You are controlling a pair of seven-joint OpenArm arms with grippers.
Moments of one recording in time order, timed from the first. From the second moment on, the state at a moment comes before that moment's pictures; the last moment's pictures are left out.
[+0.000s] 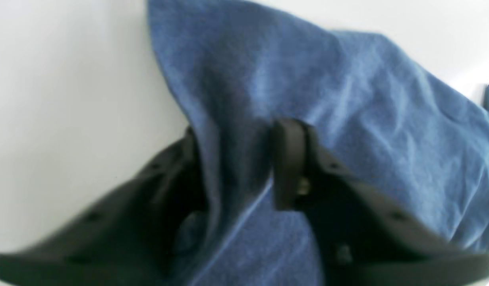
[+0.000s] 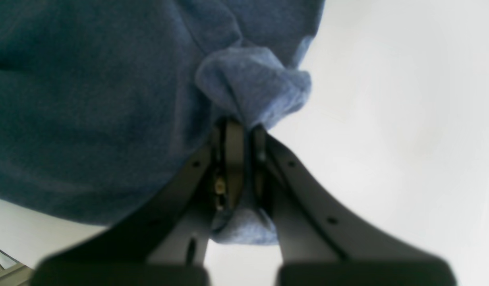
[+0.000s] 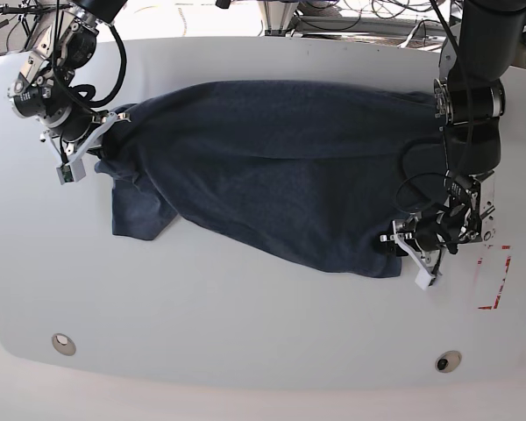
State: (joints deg) left arm -34.7 -15.7 -5.9 33.6 -29.2 -35.8 46.6; right arm -9.4 7.9 38.4 104.4 32.9 40.4 -73.4
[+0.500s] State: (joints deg) left arm -31.4 -15.3 -3.2 44.7 -27.7 -37.0 51.7; right arm -8.6 7.9 38.5 104.3 32.3 40.4 -73.5
